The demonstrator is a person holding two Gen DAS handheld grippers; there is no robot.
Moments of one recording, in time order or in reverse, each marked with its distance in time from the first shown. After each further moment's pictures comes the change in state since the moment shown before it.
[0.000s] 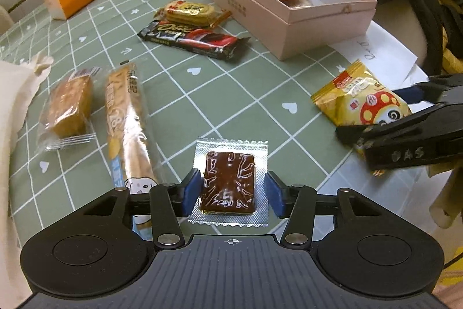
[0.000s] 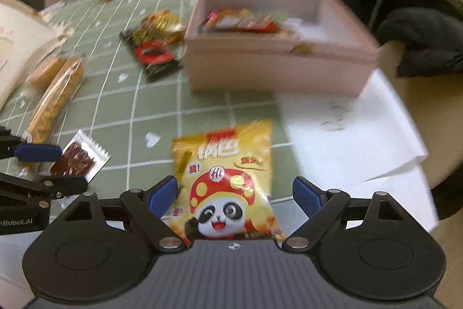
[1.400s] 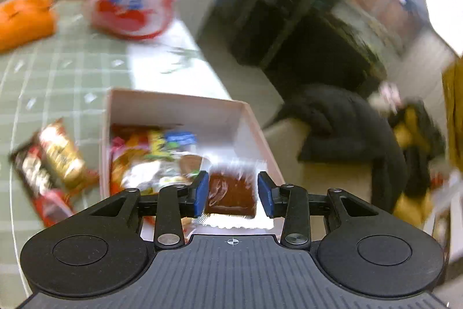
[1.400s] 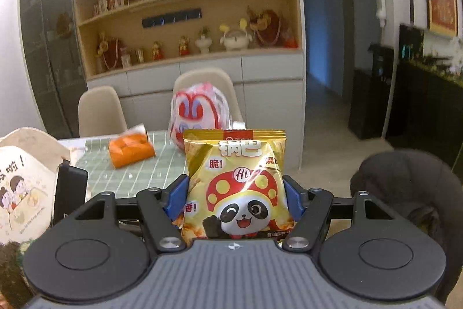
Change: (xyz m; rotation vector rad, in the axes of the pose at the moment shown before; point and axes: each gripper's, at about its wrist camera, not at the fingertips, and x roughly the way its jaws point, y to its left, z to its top) left arm 0.029 -0.055 0.183 -0.454 -0.279 -0.246; right arm -0.159 -0.186 0.142 -0.011 -0.509 0.151
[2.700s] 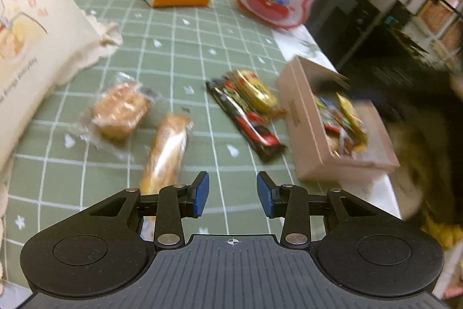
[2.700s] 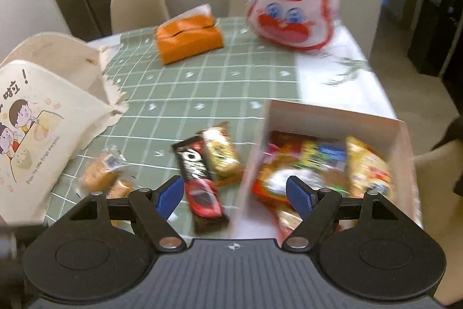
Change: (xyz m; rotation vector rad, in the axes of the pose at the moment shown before) left arm -0.142 0.141 -0.066 -0.110 0.040 0.220; right arm 0.188 0.168 -0.045 -0.109 0.443 0.154
